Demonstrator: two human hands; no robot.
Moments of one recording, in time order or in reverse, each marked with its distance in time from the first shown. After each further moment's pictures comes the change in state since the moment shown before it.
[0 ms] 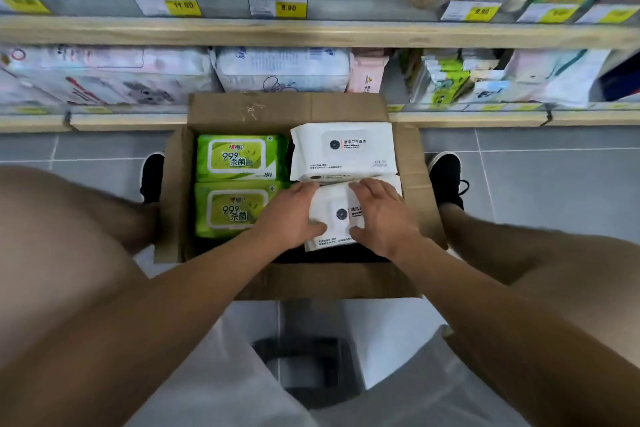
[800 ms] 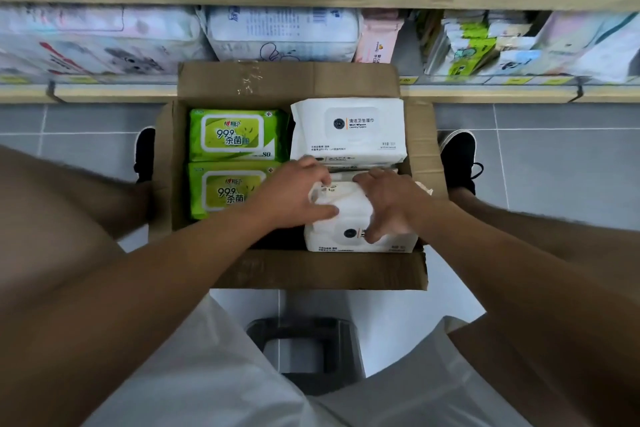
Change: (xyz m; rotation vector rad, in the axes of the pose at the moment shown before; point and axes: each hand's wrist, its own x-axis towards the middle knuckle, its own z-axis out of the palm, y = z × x) left_hand 0.009 0.001 -0.016 -0.043 0.001 0.189; right_hand 0.027 0.016 -0.013 -0.142 -0.366 -0.103
